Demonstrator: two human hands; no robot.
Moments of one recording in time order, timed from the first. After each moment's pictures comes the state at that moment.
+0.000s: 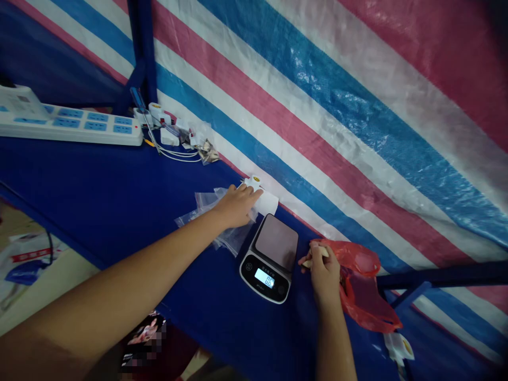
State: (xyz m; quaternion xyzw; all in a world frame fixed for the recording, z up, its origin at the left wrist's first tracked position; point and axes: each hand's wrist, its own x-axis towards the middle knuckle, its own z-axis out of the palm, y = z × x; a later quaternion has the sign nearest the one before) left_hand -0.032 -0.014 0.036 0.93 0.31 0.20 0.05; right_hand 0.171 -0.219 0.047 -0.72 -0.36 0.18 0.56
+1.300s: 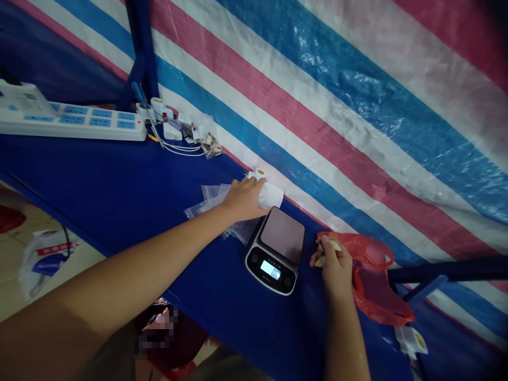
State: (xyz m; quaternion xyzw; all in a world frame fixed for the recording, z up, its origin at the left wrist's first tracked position) left_hand -0.015 -0.016 0.026 0.88 0.37 0.27 0.11; right_hand 0.173 -0.223 0.053 -0.72 -0.37 0.17 0.57
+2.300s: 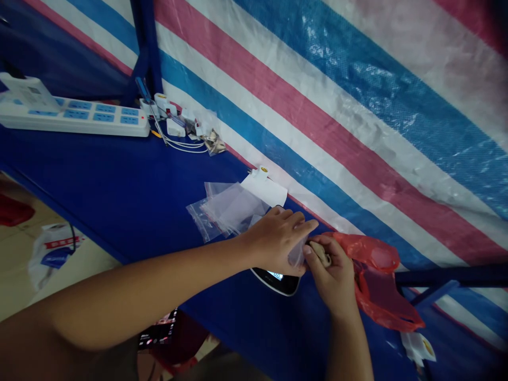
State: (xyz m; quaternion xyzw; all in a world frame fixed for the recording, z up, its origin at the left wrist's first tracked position) left_hand -0.007 -0.108 0.055 0.92 0.10 0.34 0.15; right_hand 0.141 -0.232 0.066 -0.69 -0.52 0.16 0.48
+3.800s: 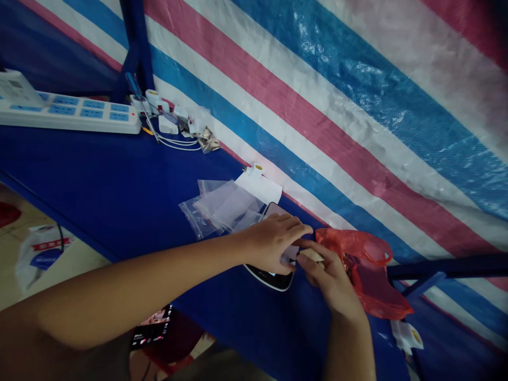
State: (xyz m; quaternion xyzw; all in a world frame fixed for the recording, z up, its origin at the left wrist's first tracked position) left_hand 0.005 -0.104 0.035 0.91 -0.01 0.35 0.23; right_hand 0.147 -0.242 0.082 -0.65 -0.49 0.40 0.41
